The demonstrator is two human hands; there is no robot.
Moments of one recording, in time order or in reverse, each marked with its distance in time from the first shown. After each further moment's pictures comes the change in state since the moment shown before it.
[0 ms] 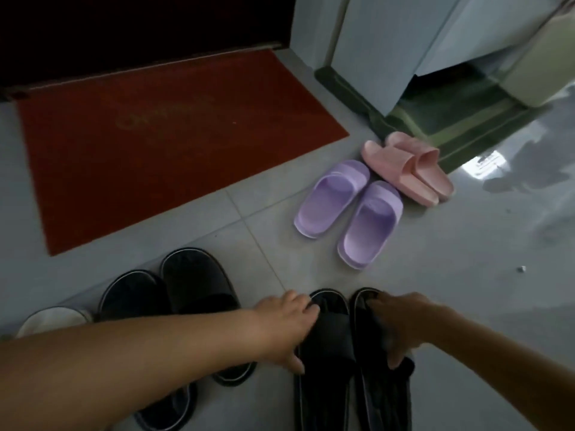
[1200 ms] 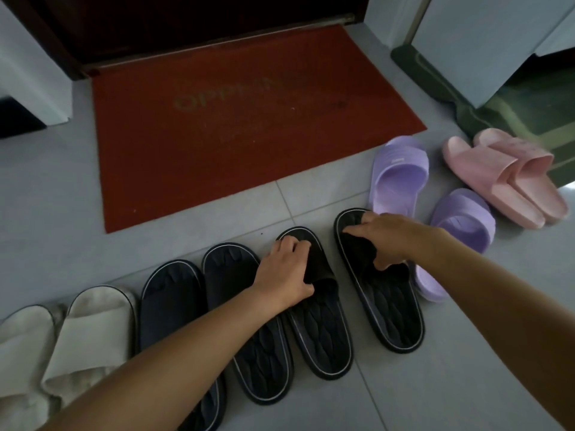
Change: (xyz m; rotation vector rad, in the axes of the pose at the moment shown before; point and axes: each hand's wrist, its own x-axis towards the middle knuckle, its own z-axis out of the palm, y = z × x) left_hand 0.028 -0.102 0.017 -0.381 0.403 -0.597; right_hand 0.097 -0.016 -0.164 -0.055 0.377 -0.160
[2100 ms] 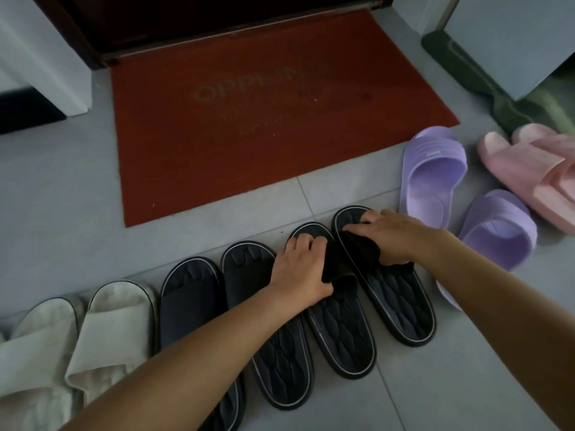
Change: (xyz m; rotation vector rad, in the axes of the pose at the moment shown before) left_hand 0.005 -0.011 0.001 0.005 0.057 -0.020; right_hand 0.037 -0.020 0.002 -0.004 0.055 -0.071
